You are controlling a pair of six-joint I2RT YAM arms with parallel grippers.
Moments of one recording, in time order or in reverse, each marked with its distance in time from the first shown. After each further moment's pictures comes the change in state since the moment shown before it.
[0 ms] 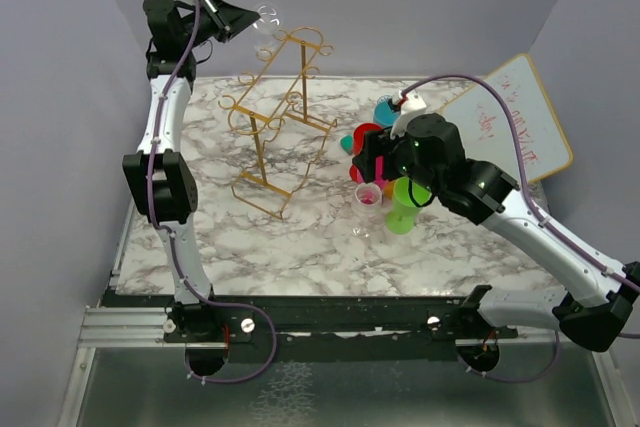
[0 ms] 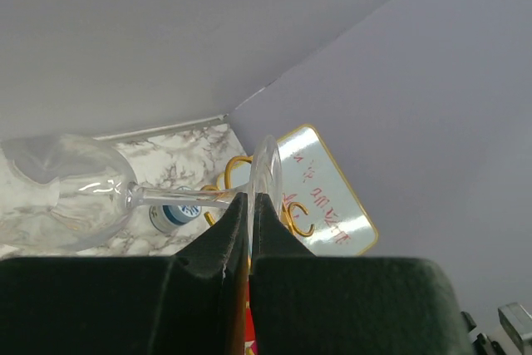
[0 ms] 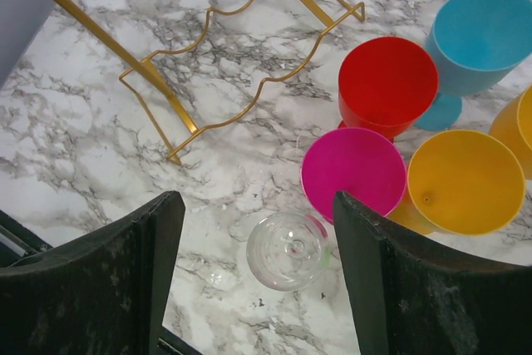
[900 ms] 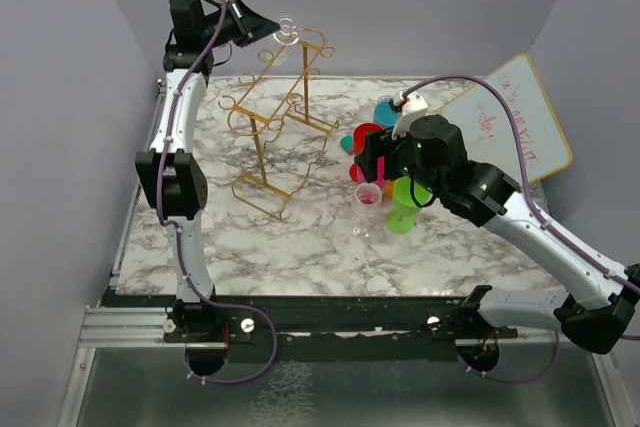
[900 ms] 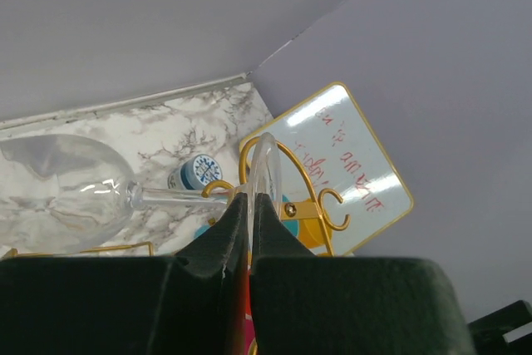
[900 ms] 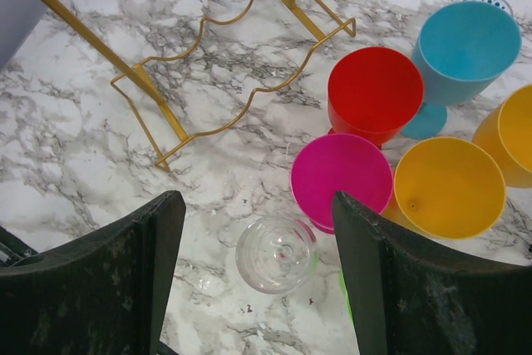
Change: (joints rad) left arm -0.085 0.049 0.135 -0.290 0.000 0.249; right arm 0.000 -0.007 -0.006 0.013 0.011 -0.035
